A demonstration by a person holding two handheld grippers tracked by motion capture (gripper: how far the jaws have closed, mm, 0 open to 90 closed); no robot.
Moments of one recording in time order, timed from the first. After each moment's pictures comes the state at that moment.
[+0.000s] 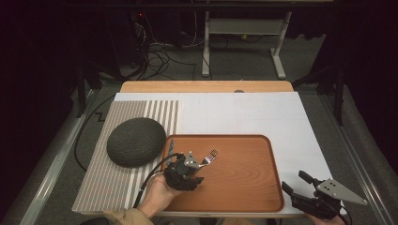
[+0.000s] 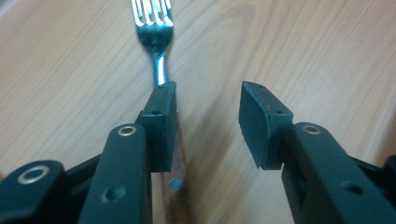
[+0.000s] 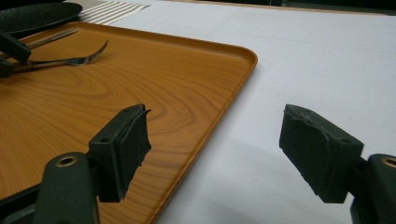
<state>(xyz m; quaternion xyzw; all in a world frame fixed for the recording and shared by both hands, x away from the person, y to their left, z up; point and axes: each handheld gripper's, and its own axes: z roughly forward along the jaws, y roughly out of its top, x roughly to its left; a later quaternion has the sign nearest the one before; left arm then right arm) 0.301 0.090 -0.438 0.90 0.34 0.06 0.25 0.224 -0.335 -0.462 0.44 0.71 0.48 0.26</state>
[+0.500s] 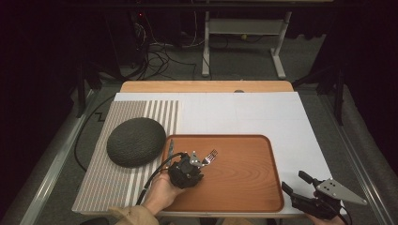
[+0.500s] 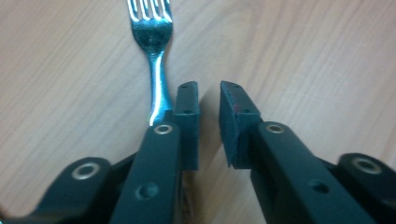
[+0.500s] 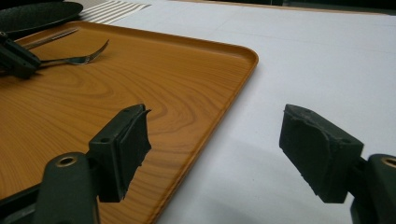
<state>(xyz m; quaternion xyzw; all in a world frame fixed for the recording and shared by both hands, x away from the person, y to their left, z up) 0.299 0.069 -0.439 0.92 0.28 0.05 0.28 0.223 -0.335 -0.461 0.44 0.72 0.48 0.27</state>
